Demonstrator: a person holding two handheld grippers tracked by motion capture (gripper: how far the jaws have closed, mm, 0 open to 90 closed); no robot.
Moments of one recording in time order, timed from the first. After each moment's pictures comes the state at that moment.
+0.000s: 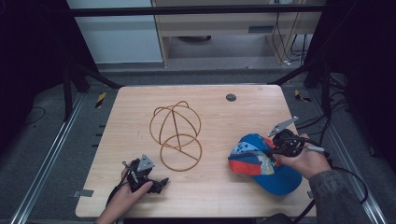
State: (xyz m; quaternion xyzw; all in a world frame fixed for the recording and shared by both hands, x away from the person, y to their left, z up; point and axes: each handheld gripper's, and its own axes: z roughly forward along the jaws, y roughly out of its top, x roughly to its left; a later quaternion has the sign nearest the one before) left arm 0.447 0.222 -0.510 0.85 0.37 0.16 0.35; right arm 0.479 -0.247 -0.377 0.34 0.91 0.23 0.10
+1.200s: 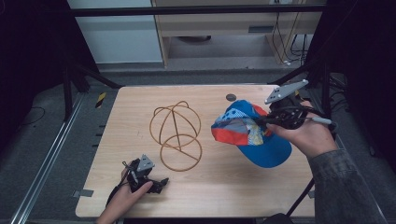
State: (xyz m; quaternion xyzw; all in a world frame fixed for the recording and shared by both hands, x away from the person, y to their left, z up) left arm 0.447 0.222 -0.510 0.85 0.37 0.16 0.35; right arm 0.479 -0.209 -0.256 0.29 0.88 0.33 0.17
